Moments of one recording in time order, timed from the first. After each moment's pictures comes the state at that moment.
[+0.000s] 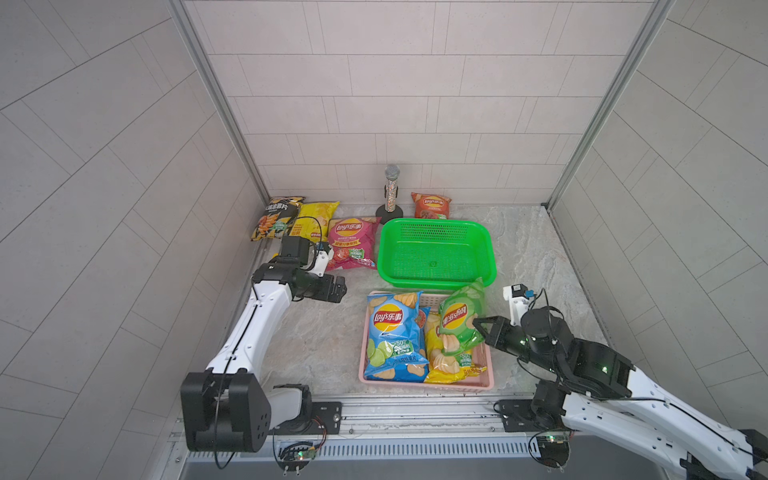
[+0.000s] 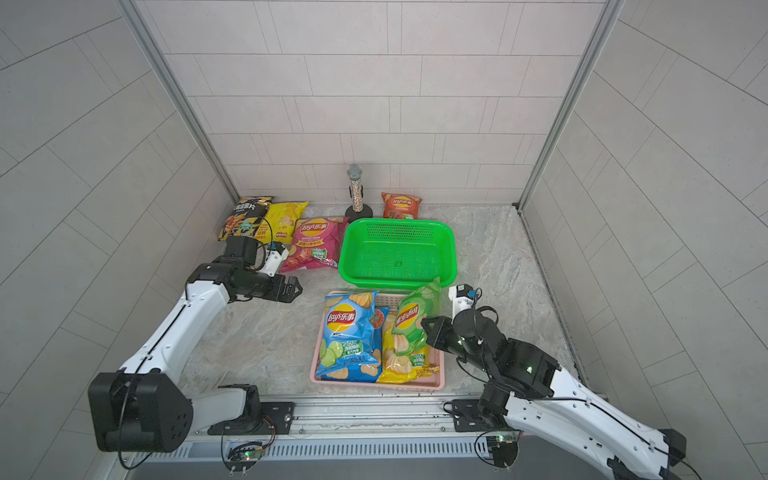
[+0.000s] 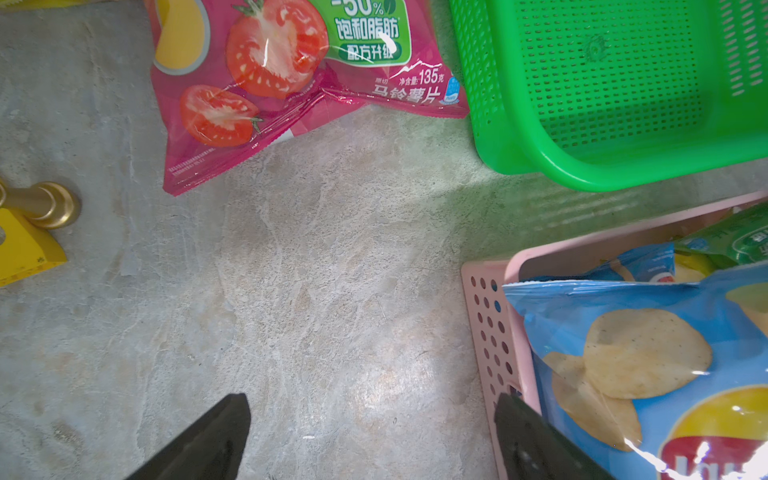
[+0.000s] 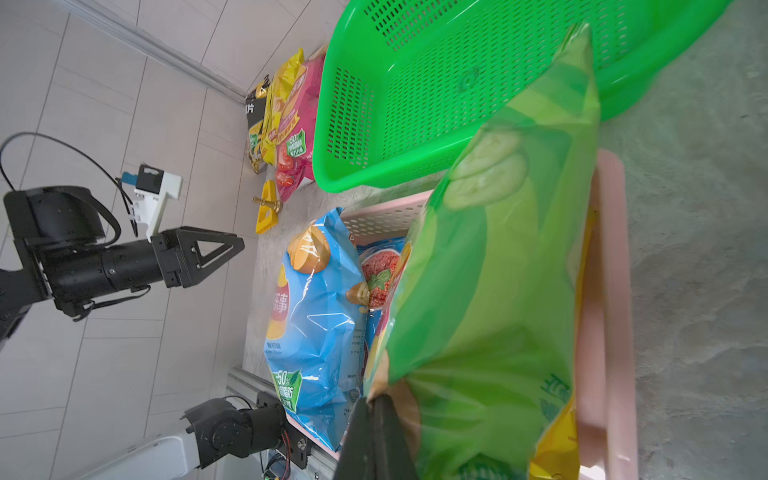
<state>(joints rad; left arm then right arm) -0.02 1.25 1.03 -0.90 0.30 0.14 0.95 0.58 0.70 -0.69 0.21 1.11</state>
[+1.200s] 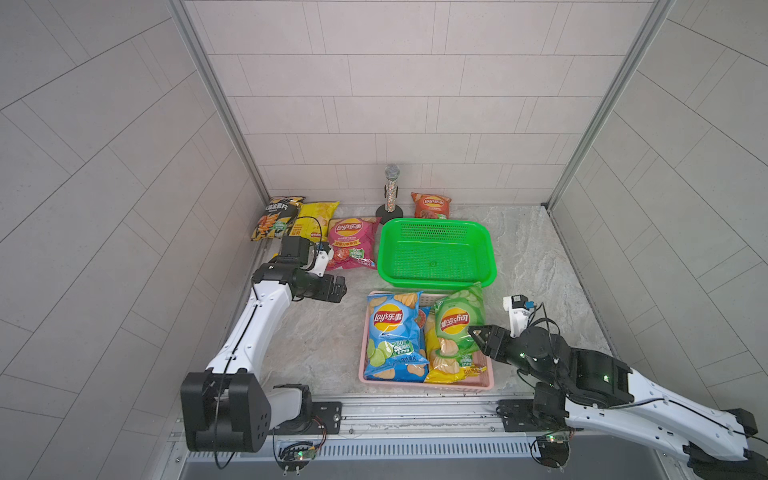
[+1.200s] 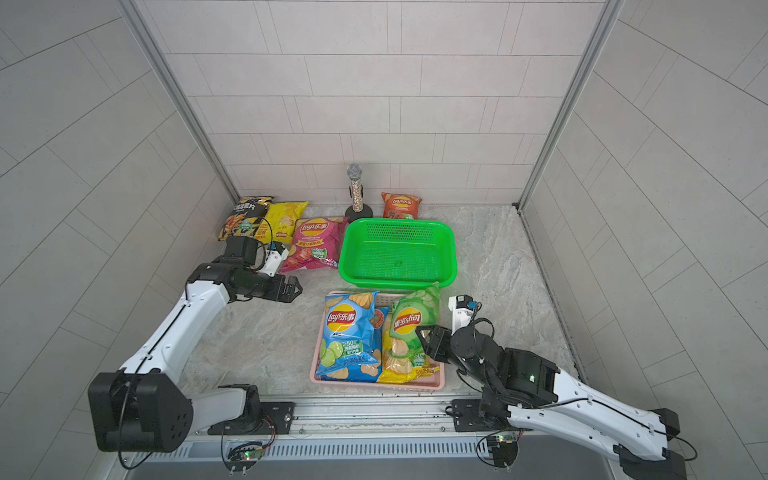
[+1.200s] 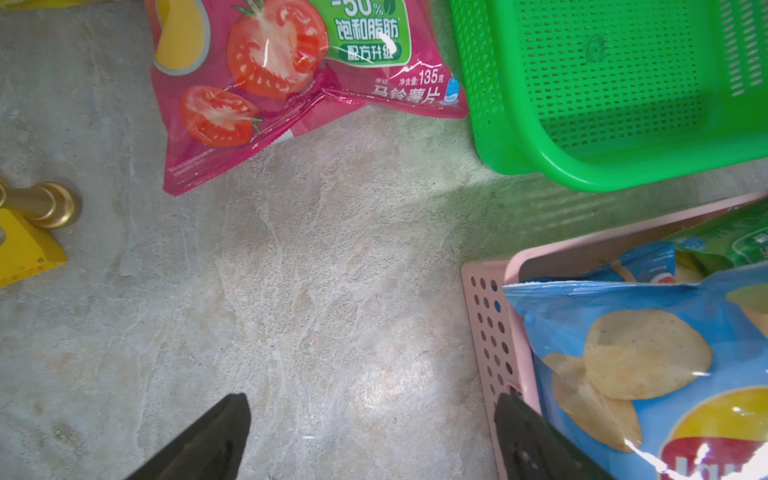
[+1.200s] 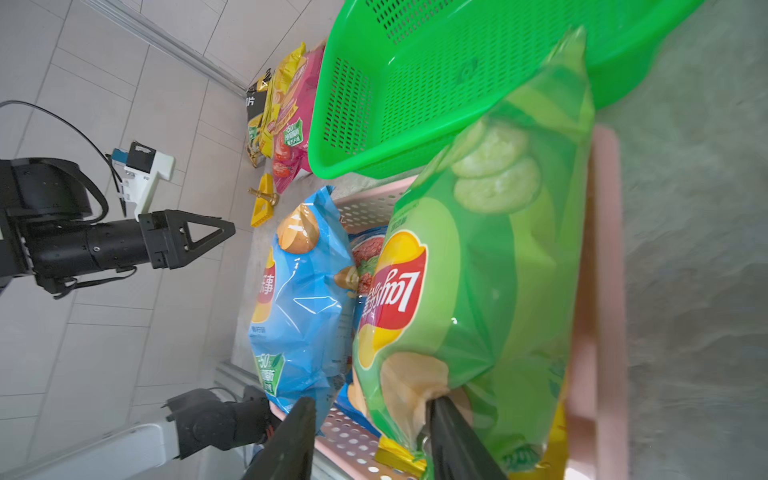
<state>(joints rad) -0.02 1.25 1.03 -0.90 0.30 0.14 1.09 0.49 0.67 -0.78 0.36 1.17</state>
